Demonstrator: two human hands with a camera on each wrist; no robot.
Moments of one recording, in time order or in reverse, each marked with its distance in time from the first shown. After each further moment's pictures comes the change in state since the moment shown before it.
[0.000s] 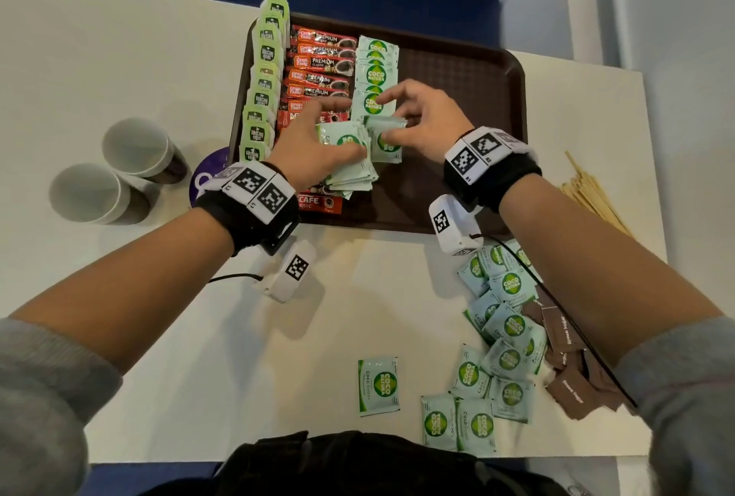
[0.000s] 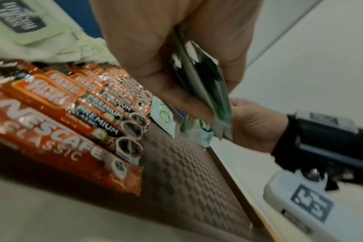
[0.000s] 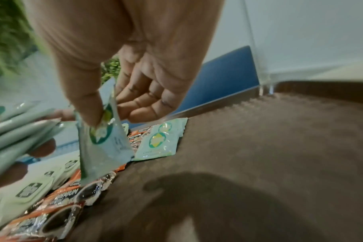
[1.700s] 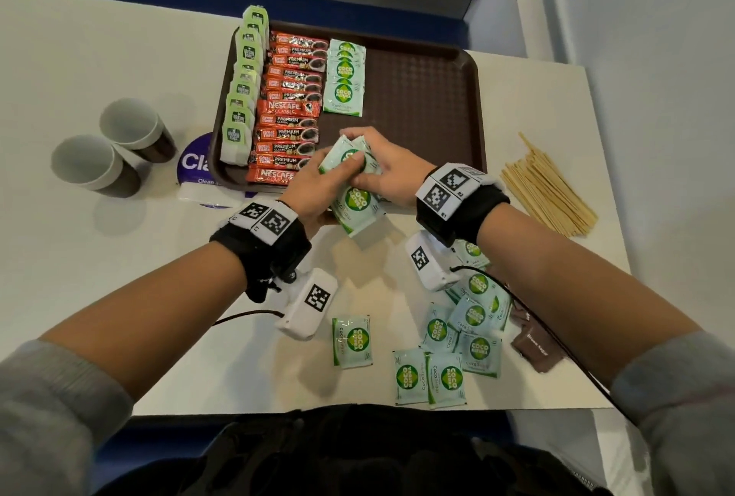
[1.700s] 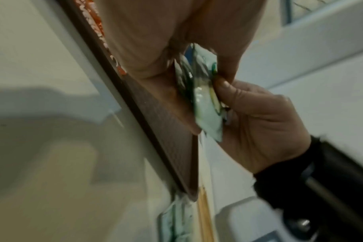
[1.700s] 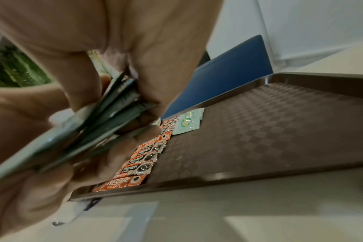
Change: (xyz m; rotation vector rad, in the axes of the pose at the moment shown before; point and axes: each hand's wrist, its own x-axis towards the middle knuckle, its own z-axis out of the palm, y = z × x) left_hand -0.077 -0.012 0.068 -0.497 -0.112 -0.237; right_hand -0.102 -0.002 0.021 -0.091 -0.242 -0.086
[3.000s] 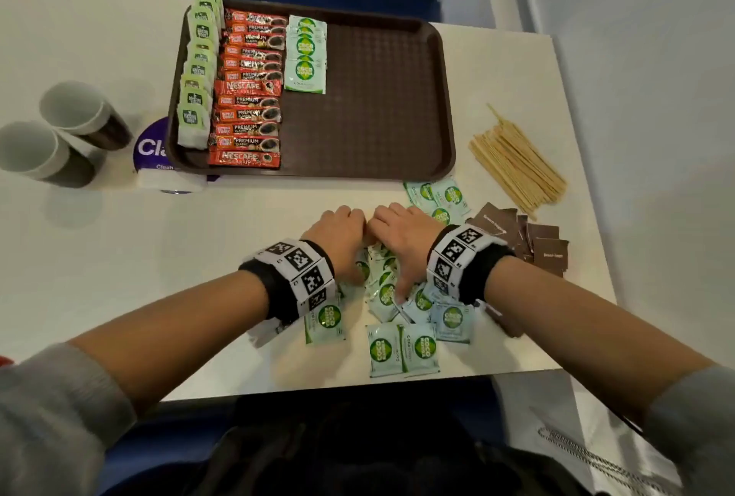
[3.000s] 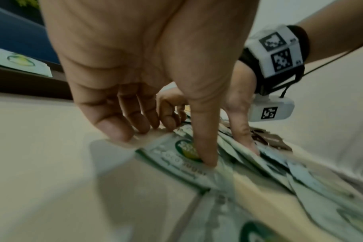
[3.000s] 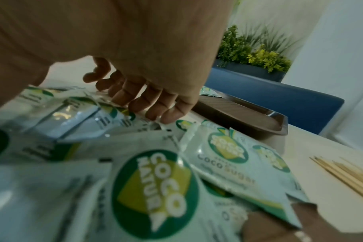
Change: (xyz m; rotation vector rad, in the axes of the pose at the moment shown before) left_hand -0.035 -0.060 0.053 1.634 -0.279 0.130; right_hand -0.084 0.070 0.034 -0.928 -0.357 0.026
